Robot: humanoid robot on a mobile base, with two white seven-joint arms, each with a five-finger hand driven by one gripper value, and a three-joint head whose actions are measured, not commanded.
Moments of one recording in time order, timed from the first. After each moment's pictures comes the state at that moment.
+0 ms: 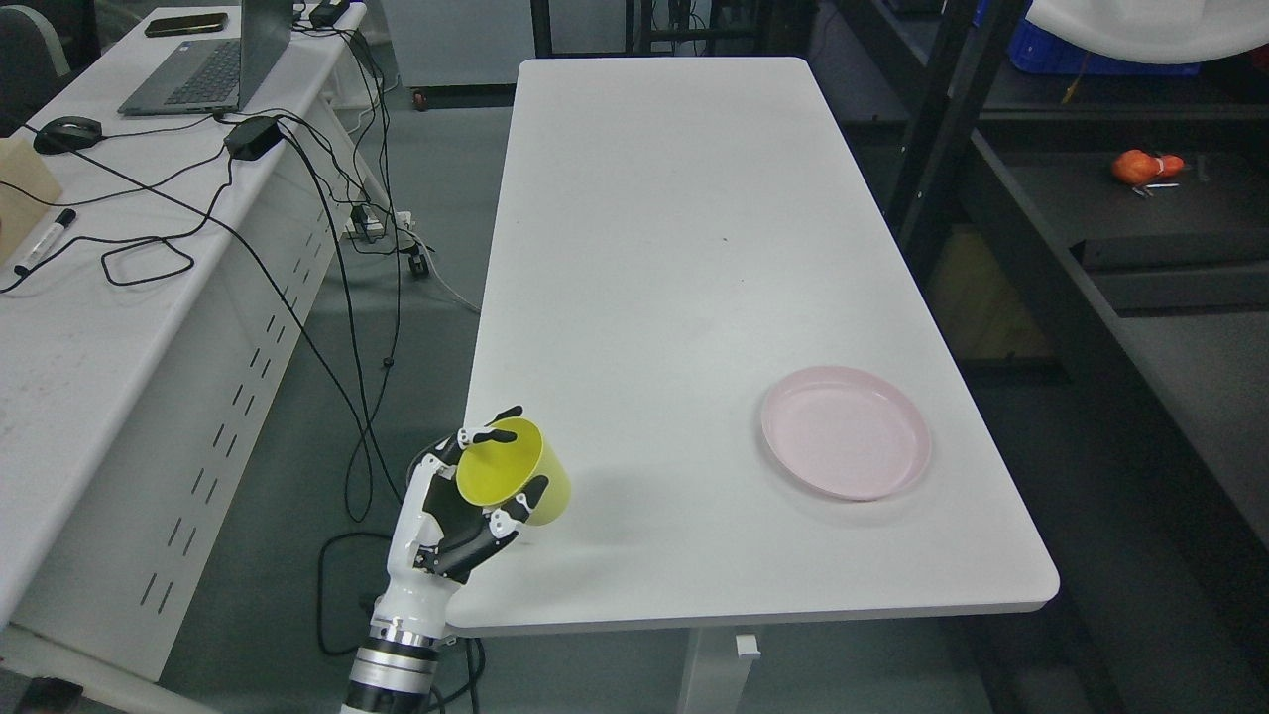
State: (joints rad) left arm -0.01 0.00 -0.12 -1.63 0.39 -0.33 -0.16; right arm 0.00 0.00 0.00 -0.24 0.00 0.09 -0.12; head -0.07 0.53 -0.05
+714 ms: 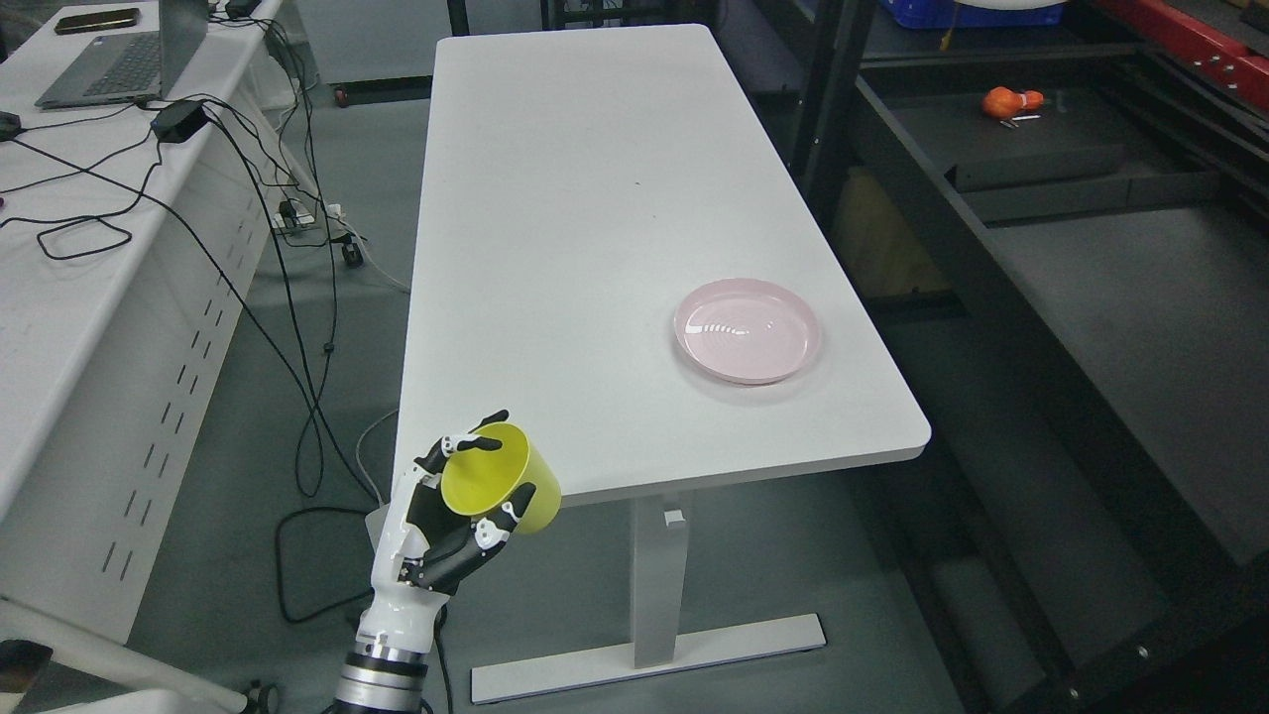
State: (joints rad) left arm 0.04 0.00 -0.11 -1.70 0.40 -0.33 -0.16; right arm 0.00 0.00 0.00 -0.24 0.00 0.09 -0.11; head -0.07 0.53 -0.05
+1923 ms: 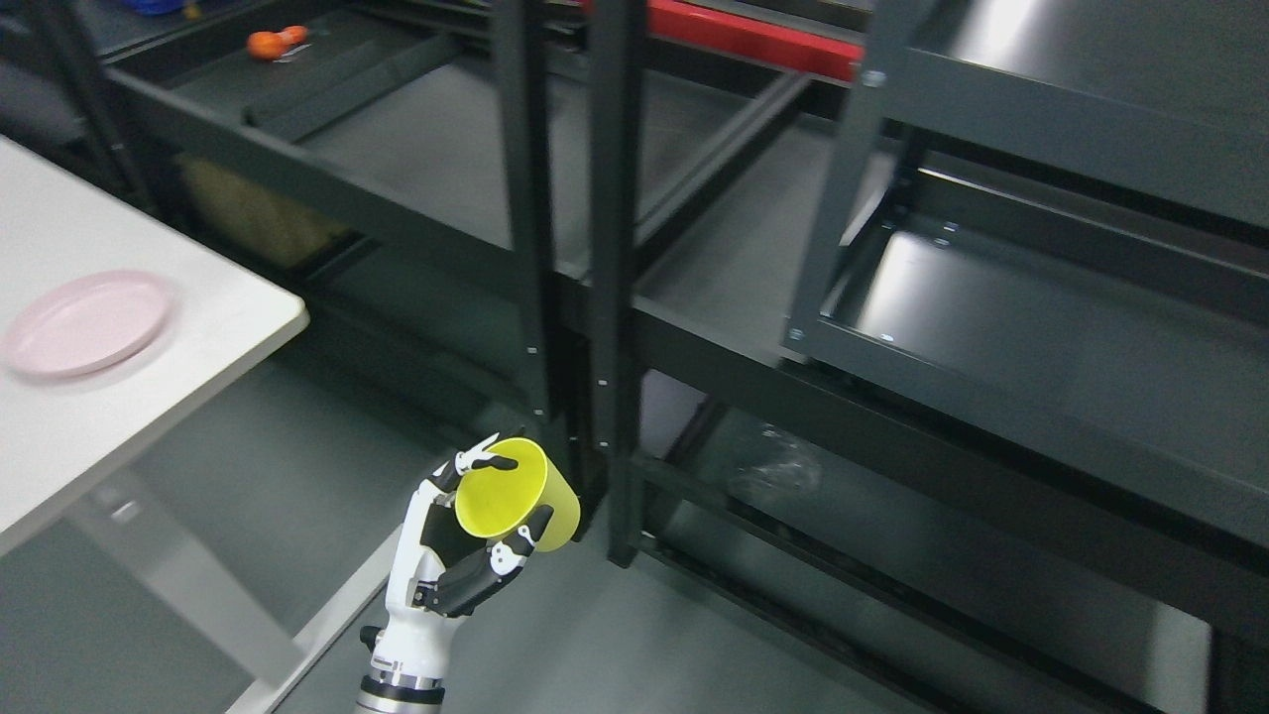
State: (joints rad) left arm 0.07 0.00 -0.19 -1.72 0.40 -0.42 -0.16; right arm 0.00 0.00 0.00 -0.24 0.00 0.09 -0.12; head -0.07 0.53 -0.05
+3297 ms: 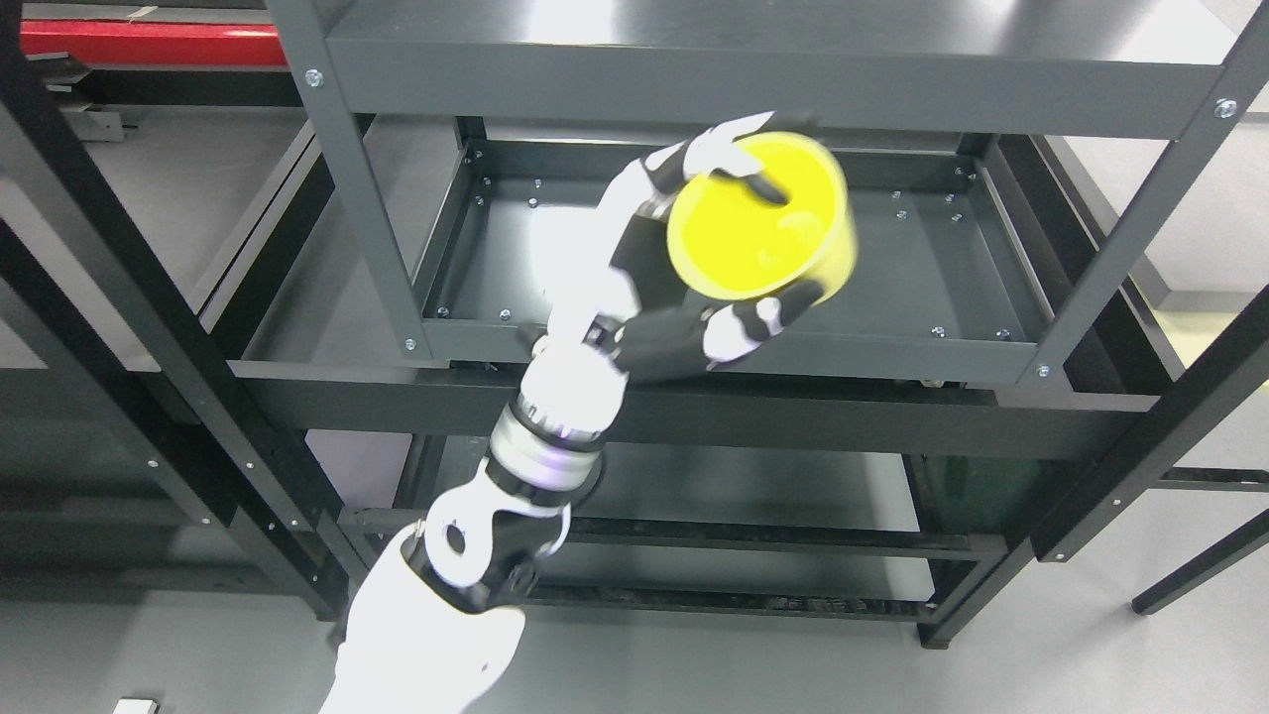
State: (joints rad) left arm -0.64 0.01 -0.50 -1.76 0.43 -0.36 -0.15; right arm 0.00 0.00 0.00 -0.24 0.00 0.09 -0.12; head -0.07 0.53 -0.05
